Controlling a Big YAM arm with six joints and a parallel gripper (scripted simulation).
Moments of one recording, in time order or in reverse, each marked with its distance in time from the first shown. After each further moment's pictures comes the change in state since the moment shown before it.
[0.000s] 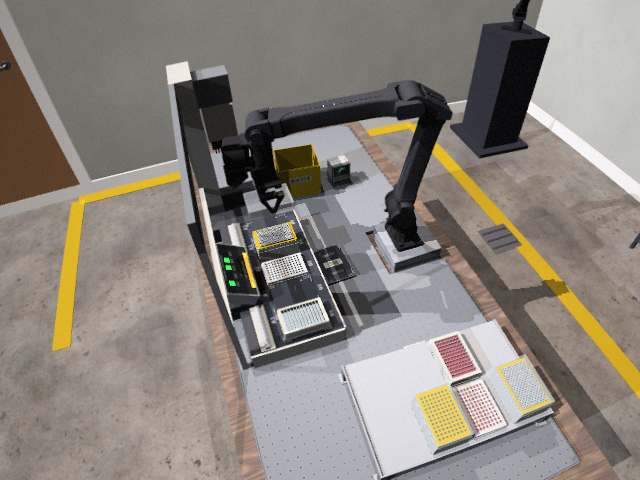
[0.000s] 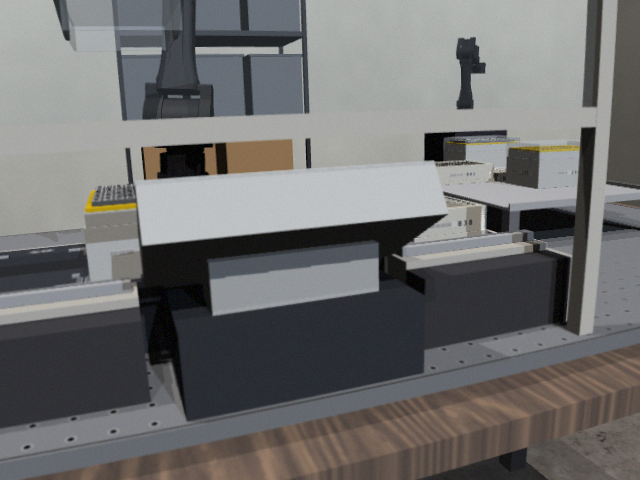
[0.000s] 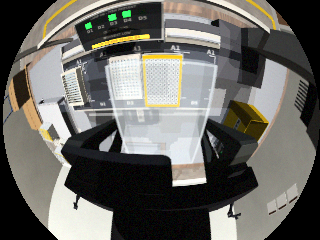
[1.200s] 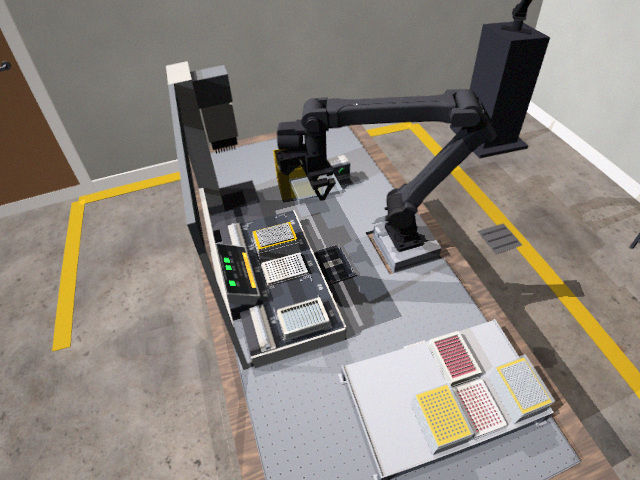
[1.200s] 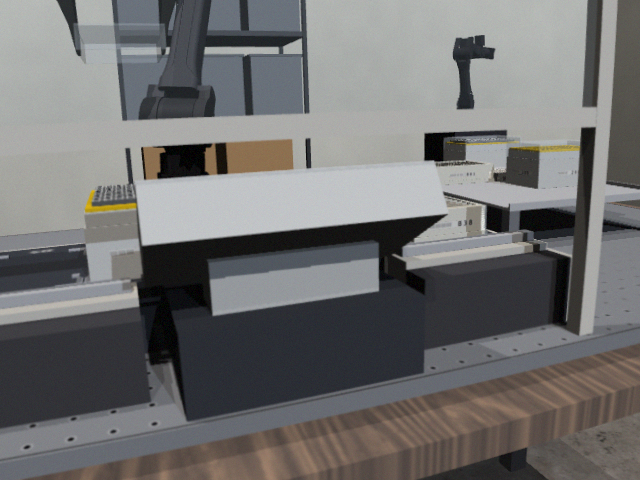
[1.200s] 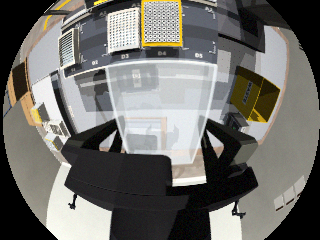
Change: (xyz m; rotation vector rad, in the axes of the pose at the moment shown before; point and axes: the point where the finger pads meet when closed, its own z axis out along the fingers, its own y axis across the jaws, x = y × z) arm 0.145 0.001 -0.001 0.004 -0.008 0.012
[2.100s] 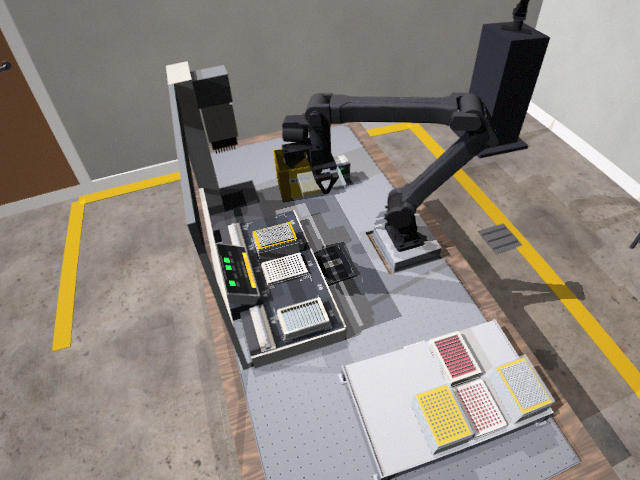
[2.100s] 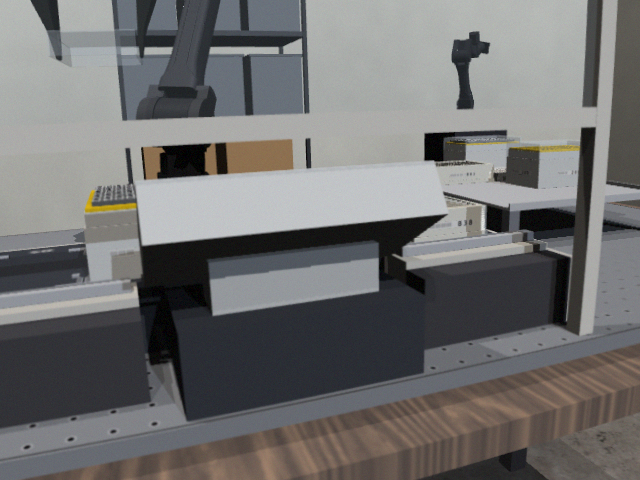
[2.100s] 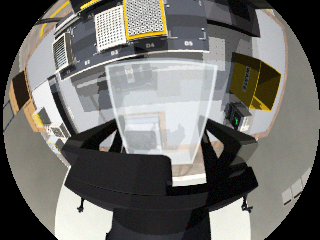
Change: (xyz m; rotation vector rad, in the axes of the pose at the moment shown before) arm 0.023 -0.023 0.002 -0.005 0.013 0.080
